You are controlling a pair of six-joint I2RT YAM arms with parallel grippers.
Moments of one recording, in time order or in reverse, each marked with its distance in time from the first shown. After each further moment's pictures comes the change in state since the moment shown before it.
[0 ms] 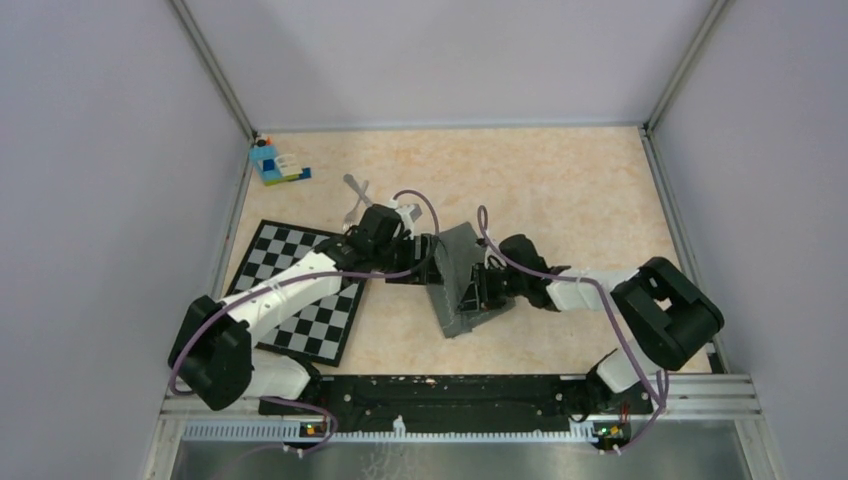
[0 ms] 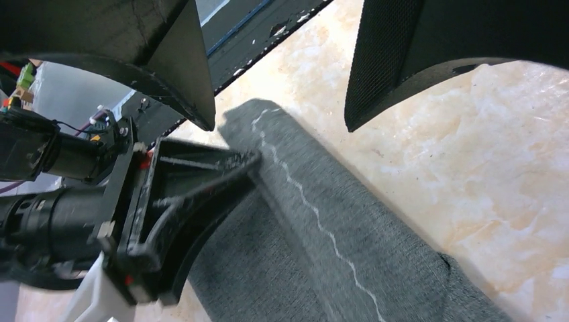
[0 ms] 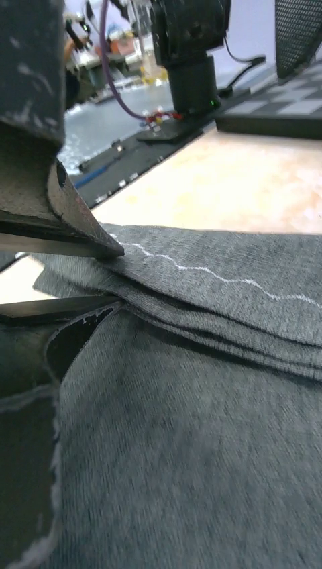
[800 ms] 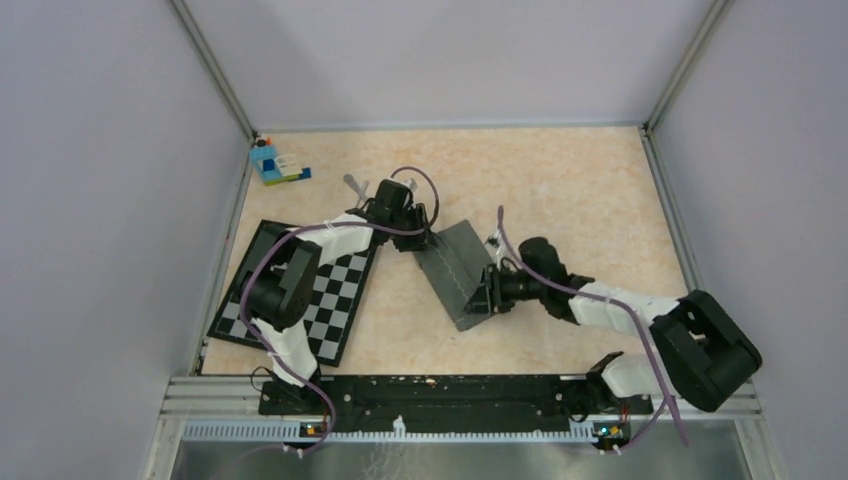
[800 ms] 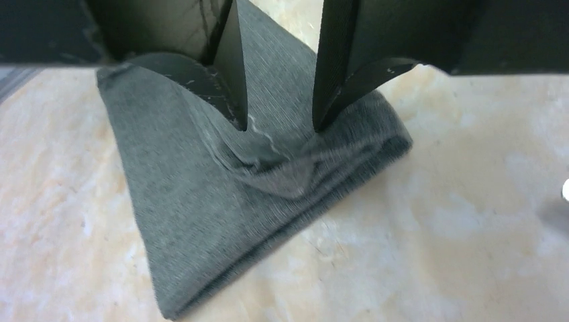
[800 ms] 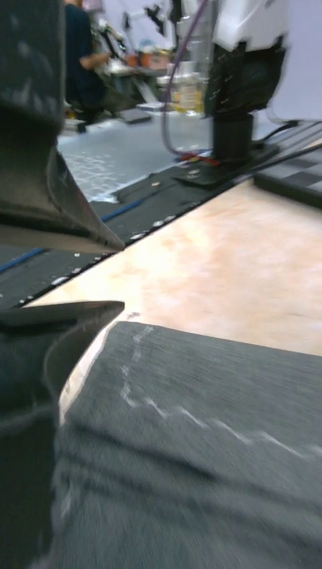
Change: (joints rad) left arm 0.164 0.497 0.202 0.273 -0.084 -0.060; right arm 0.045 -0.188 -0.152 0.090 -0.137 0.038
